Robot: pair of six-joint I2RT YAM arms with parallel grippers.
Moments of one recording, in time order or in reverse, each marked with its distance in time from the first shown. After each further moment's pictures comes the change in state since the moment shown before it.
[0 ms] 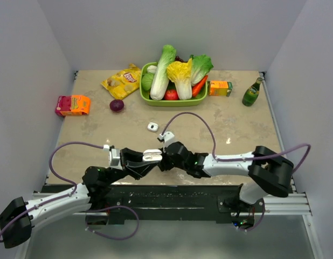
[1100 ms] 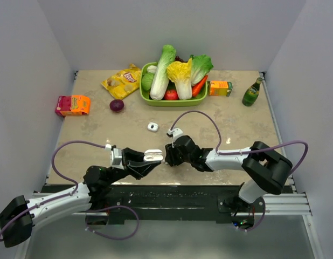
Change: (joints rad) left arm 0.000 0.027 0.000 0.008 0.000 0.000; right arm -0.169 -0.014 -0.064 0.010 -0.117 -0.049
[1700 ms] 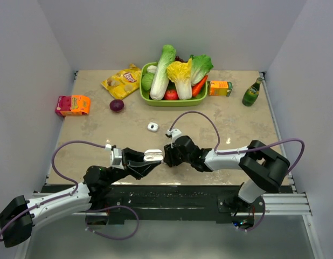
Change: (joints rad) left arm 0.000 0.001 0.000 0.000 0.000 0.000; right arm 0.000 0.029 -0.009 0.045 -0.038 -0.010
